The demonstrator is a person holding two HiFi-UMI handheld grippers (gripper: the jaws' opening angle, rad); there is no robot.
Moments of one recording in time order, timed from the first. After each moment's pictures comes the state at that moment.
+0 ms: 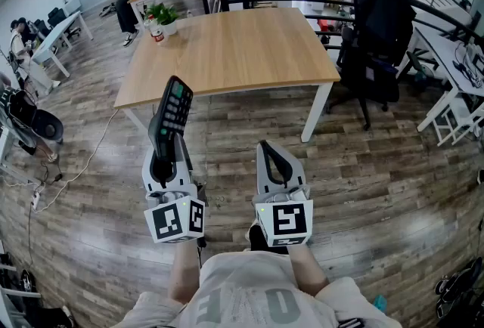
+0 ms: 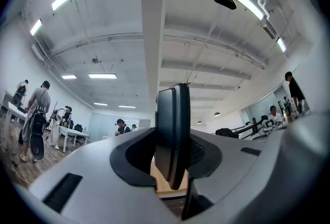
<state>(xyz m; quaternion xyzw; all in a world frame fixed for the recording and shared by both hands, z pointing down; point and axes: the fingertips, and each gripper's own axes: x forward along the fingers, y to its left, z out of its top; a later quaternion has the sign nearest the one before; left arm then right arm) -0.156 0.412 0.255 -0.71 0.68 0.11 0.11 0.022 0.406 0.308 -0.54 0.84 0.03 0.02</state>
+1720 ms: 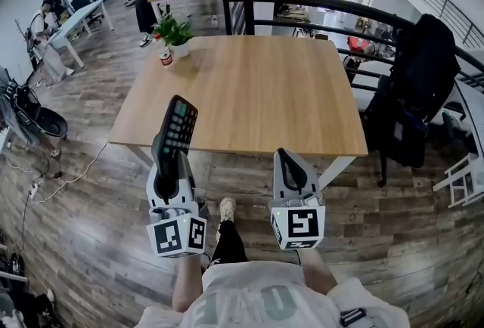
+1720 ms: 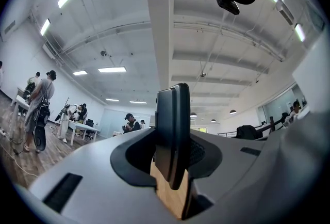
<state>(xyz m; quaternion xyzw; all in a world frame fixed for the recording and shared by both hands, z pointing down) -0.156 0.132 0.258 -0.67 0.72 0.13 0.08 0.055 0.076 0.310 -0.51 0.86 0.05 0.01</state>
